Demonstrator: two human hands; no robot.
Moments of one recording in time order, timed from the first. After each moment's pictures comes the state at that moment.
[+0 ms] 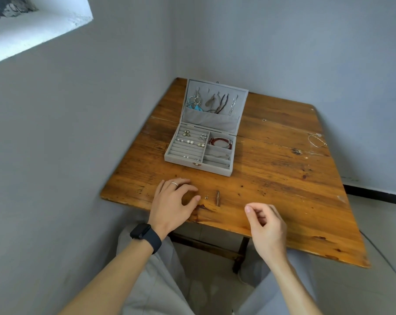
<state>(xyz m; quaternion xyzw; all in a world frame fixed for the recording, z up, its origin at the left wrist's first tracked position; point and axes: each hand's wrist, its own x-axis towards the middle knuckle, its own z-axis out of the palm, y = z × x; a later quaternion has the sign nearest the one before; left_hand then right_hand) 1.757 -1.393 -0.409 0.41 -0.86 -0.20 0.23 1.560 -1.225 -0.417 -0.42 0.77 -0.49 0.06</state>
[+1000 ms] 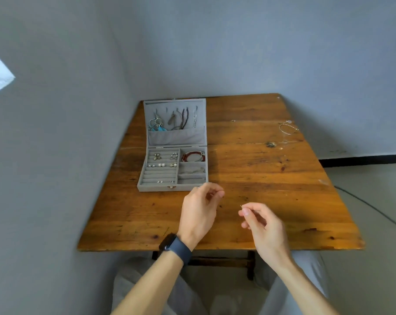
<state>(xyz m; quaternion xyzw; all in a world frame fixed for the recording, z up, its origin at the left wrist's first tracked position) 1.644 -1.364 -0.366 0.32 -0.83 -0.36 0.26 1.542 -1.216 -0.399 -0.31 0.74 -0.58 0.16</state>
